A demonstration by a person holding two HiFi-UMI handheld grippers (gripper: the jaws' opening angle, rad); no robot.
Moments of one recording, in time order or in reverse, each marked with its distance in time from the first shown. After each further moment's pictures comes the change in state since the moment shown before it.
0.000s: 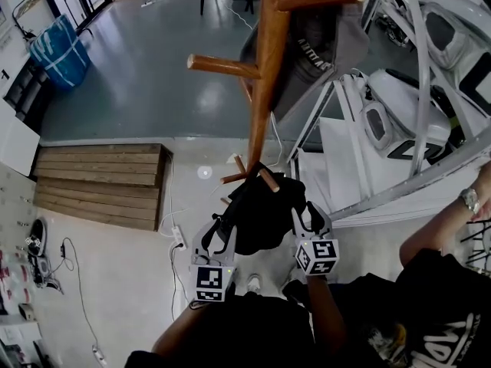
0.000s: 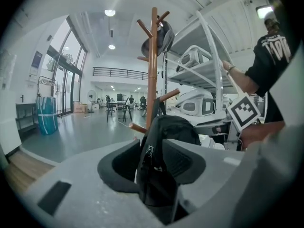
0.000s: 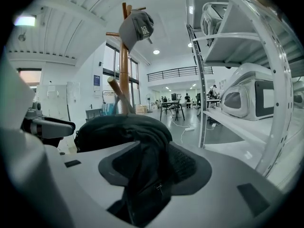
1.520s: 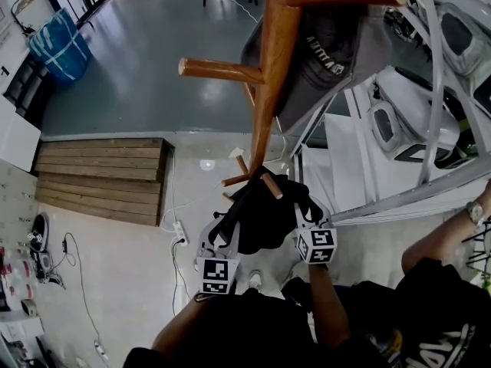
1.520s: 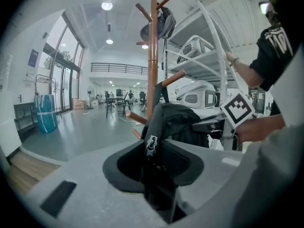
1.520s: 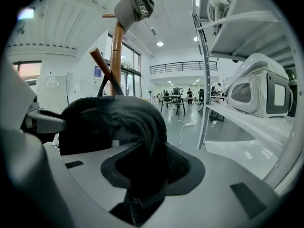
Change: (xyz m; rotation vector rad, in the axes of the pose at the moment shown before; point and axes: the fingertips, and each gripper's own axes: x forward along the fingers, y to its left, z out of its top) left arm 0.037 0.003 -0.027 0.013 0.066 -0.007; right arm 0.047 -0.020 -0.026 -0.054 0.087 0.003
